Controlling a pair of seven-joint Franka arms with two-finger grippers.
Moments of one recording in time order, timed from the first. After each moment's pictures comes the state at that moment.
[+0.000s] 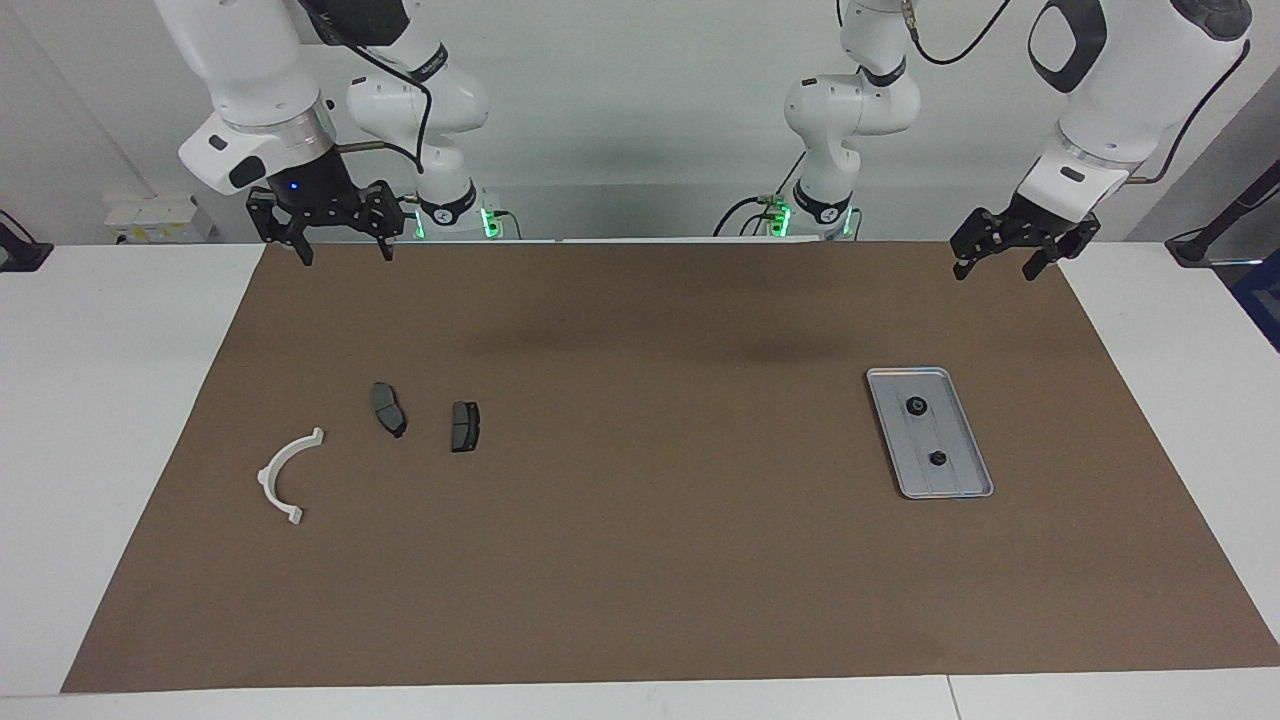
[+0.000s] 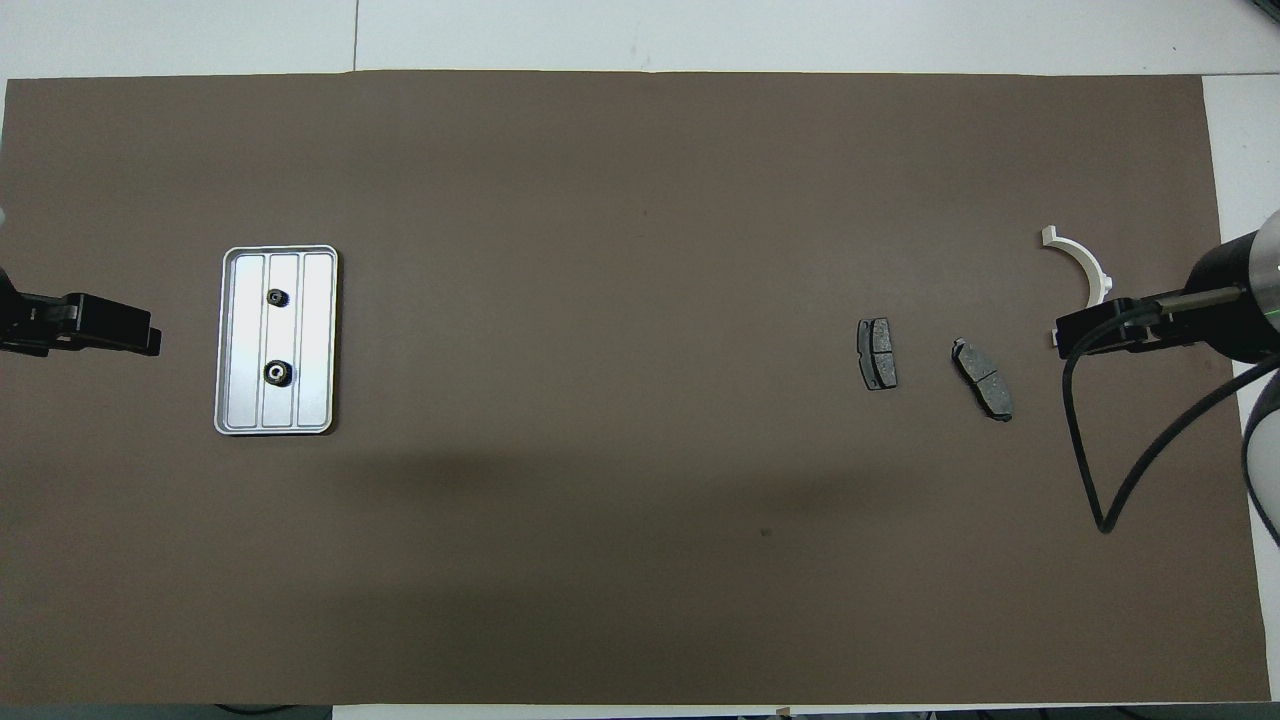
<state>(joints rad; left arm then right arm) -0.06 -0.05 0.04 -1.68 -0.02 1.59 0.06 0.05 -0.07 0.03 -1.64 -0.02 1.53 0.00</state>
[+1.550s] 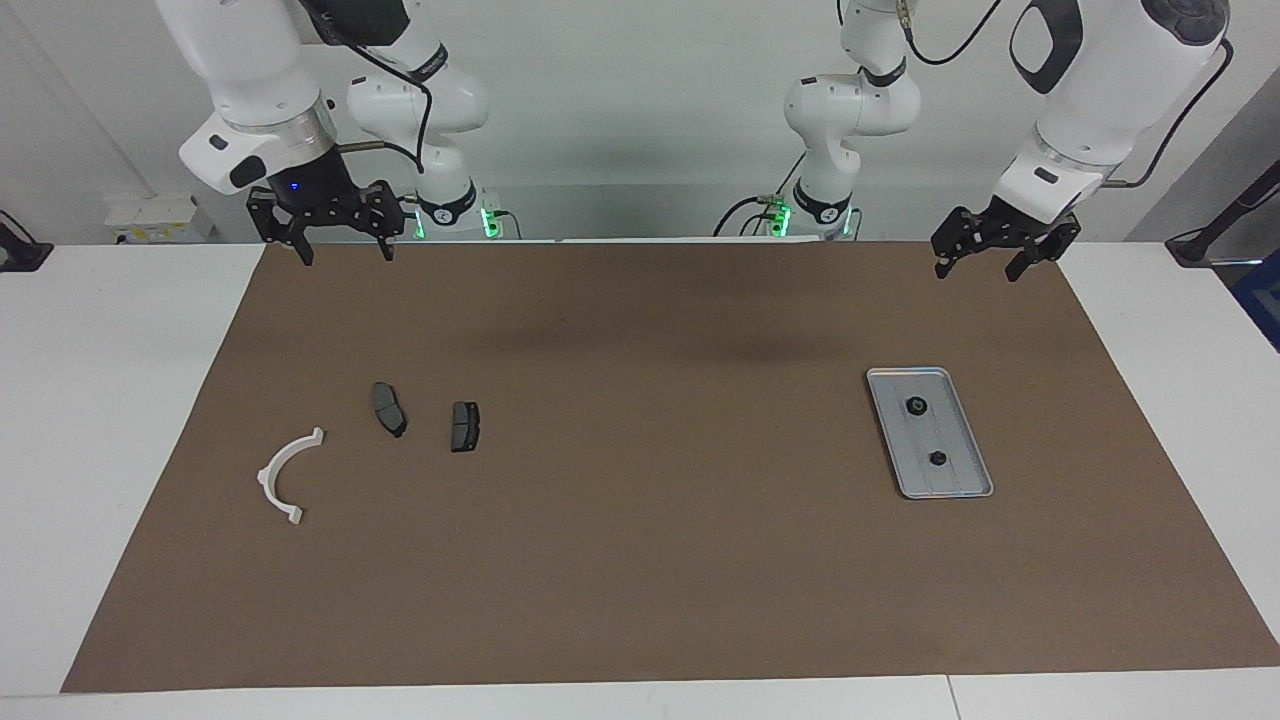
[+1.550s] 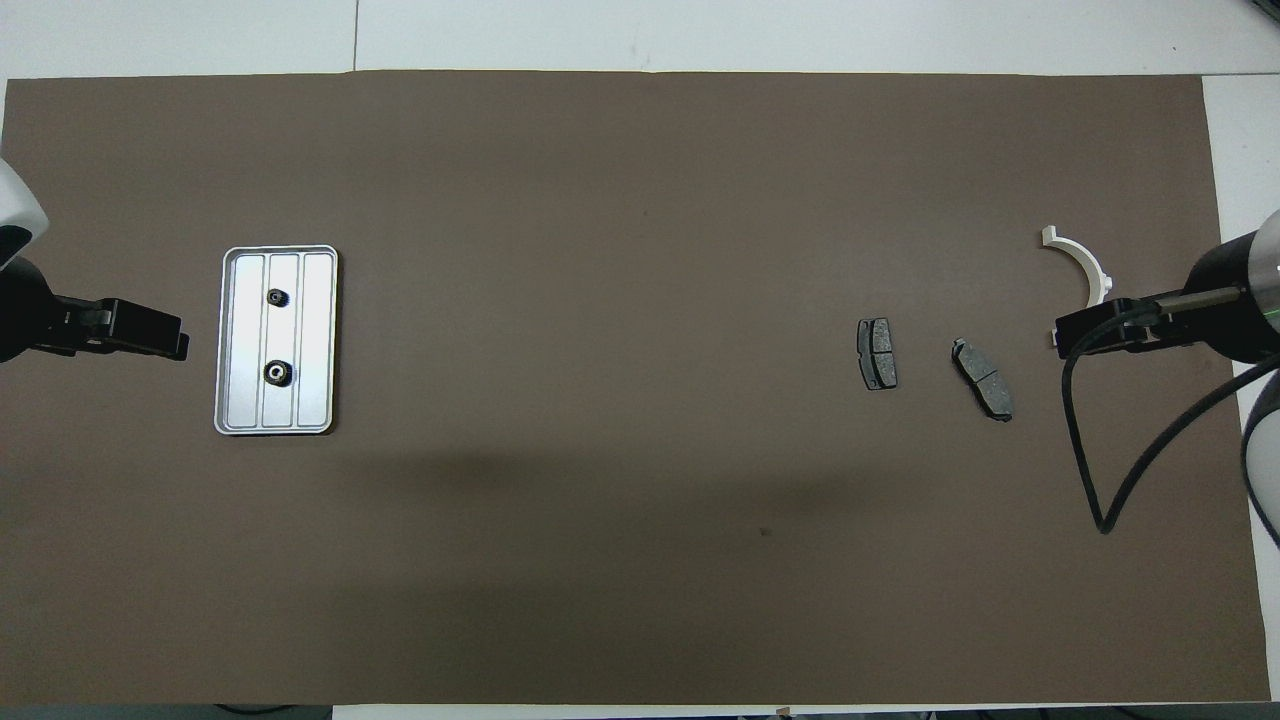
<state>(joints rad) -0.10 -0.05 0.03 -1.68 -0.02 1.58 0.06 0.05 -0.07 0.03 -1.64 -0.02 1.53 0.00</state>
